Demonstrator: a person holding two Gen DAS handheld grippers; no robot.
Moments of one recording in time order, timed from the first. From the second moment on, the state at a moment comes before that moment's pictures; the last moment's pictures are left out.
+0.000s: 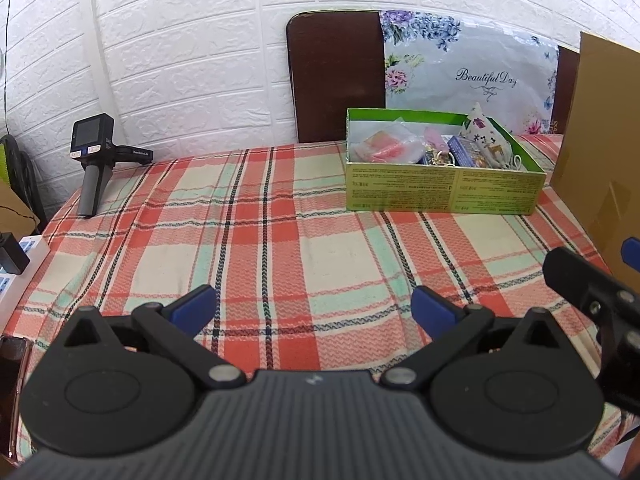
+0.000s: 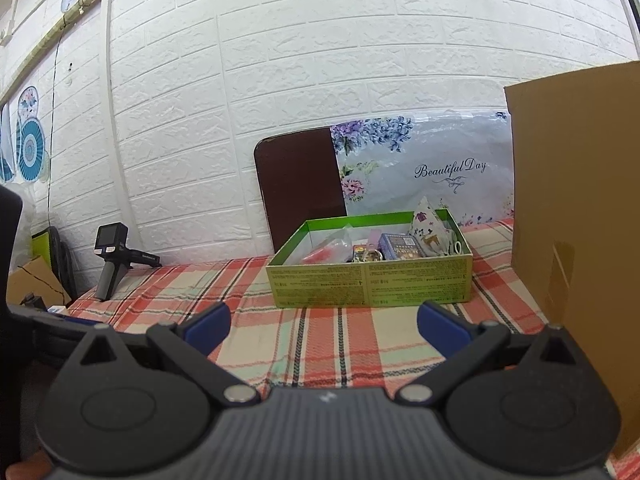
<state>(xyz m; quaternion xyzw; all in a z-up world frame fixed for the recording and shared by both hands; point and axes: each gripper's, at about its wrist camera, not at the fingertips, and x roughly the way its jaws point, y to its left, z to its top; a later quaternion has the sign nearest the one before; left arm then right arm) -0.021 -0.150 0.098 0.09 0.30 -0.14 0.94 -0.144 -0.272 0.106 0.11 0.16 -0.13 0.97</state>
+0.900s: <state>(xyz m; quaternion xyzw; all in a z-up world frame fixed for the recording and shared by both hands) -0.008 -0.160 0.086 0.10 0.32 -0.12 0.93 -0.133 -0.291 0.089 0.14 0.18 -0.14 0.96</state>
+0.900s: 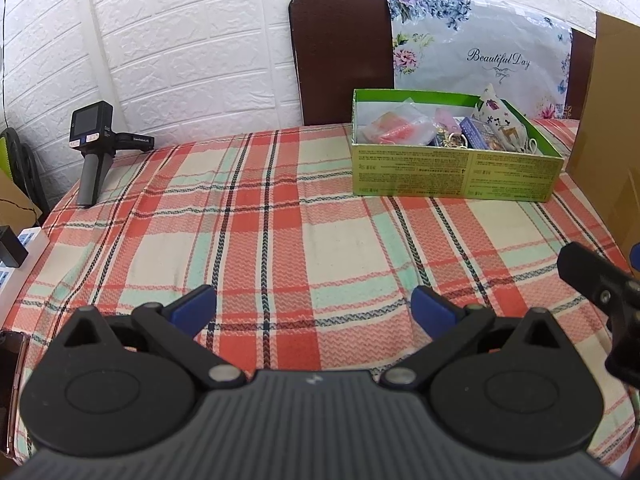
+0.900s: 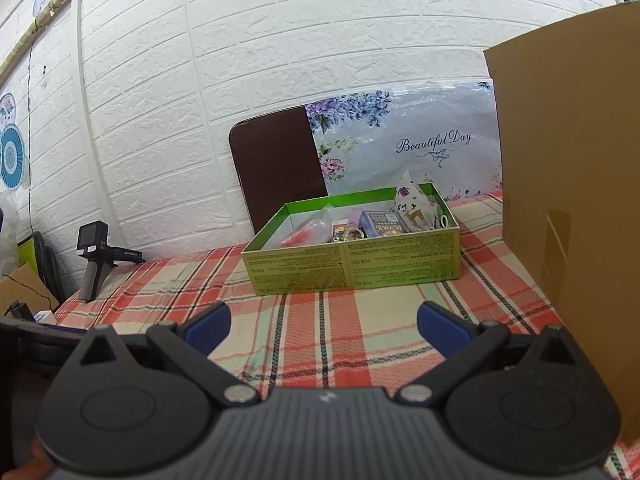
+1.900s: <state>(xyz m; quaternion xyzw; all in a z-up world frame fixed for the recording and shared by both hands) 0.001 -0.174 0.076 0.11 0.36 -0.12 0.92 -0.119 -0.300 0.081 0.15 0.20 -0.14 0.96</state>
